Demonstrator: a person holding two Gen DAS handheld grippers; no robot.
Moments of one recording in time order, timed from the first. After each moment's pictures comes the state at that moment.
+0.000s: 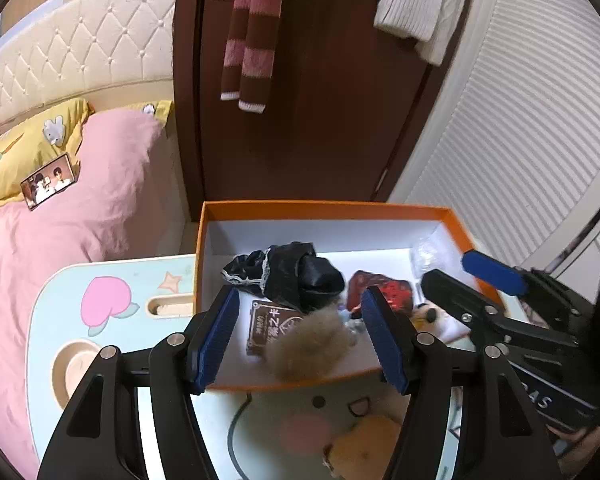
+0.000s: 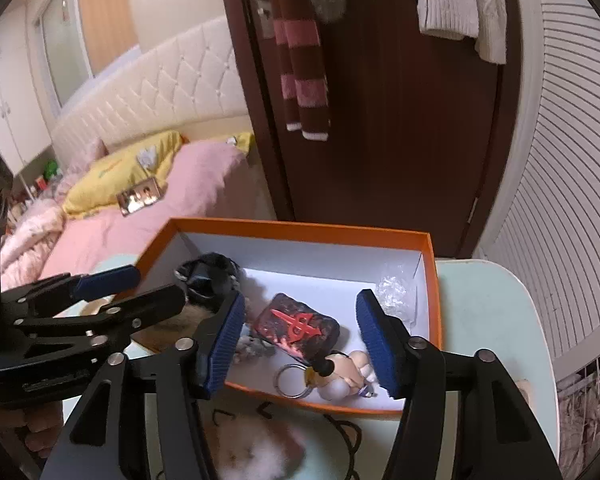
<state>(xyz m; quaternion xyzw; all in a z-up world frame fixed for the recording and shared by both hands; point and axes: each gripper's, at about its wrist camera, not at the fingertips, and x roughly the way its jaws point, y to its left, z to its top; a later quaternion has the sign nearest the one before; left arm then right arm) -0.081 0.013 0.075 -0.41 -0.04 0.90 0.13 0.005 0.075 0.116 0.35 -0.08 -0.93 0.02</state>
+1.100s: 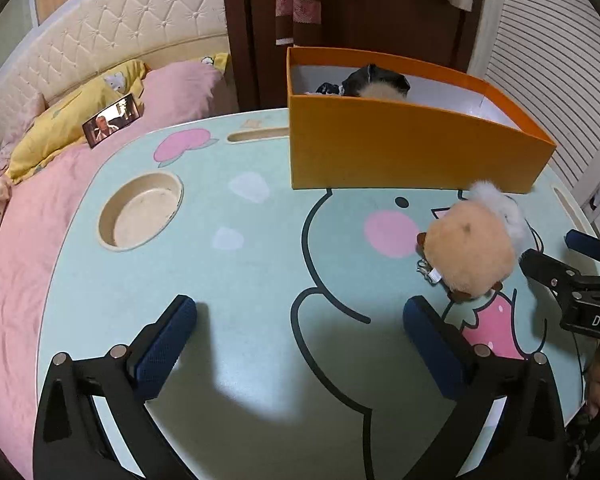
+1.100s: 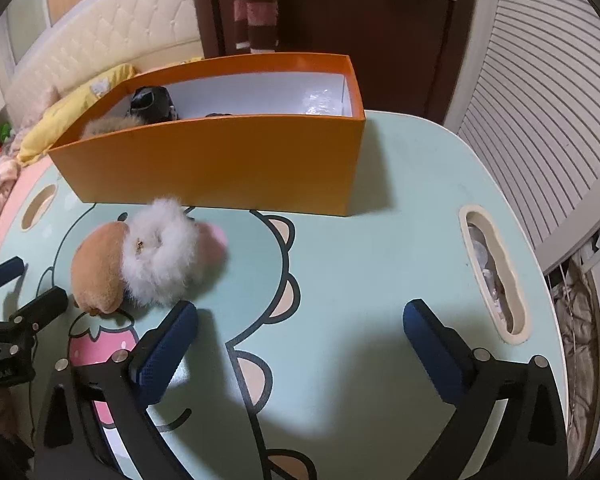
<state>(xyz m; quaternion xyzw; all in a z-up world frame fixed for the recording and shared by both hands) 0.022 -0.013 -0.003 -0.46 0.02 0.89 0.03 0.087 0.078 0.044 0.45 -0.05 -0.89 -0.07</state>
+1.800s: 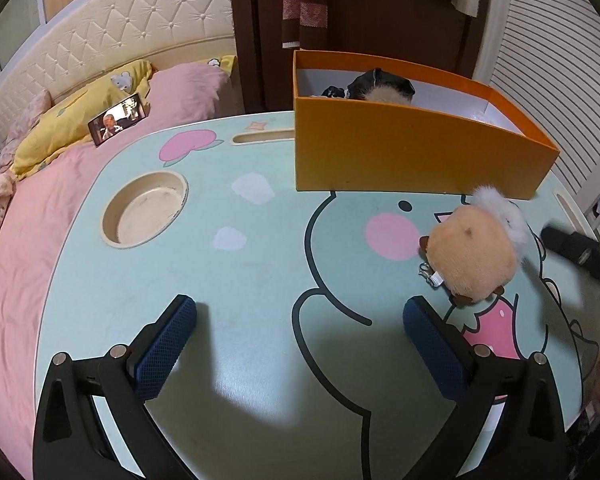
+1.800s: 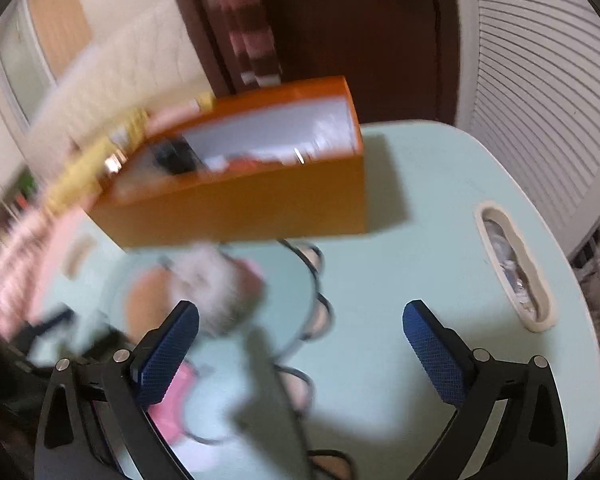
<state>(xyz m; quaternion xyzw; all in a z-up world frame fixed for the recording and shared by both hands) 0.025 -0.013 0.001 -0.45 0.01 0.89 0.02 0.097 0.087 0.067 0.39 -0.16 -0.91 -0.03</state>
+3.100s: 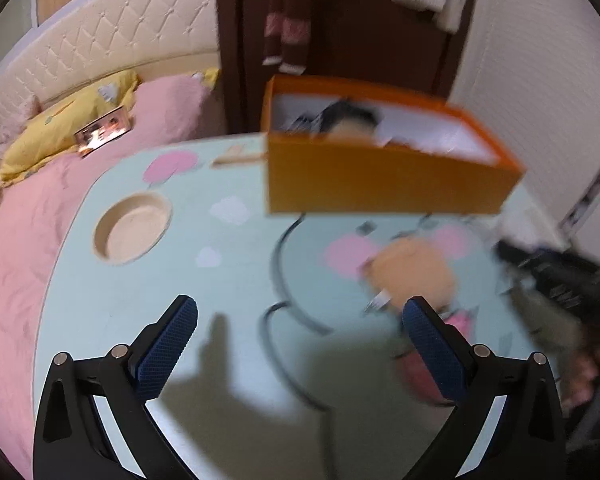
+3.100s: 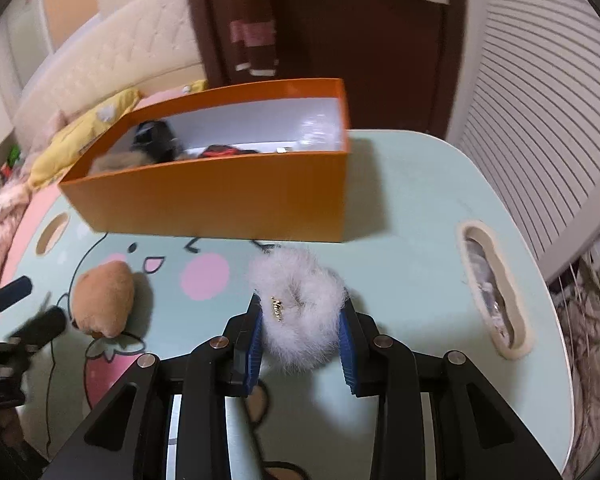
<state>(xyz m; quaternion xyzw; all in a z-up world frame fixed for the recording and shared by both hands) 0.033 -0.002 0.031 -0.43 -0.01 0.90 0.08 0.093 0.101 0.049 0.42 -0.09 -0.90 -0.06</state>
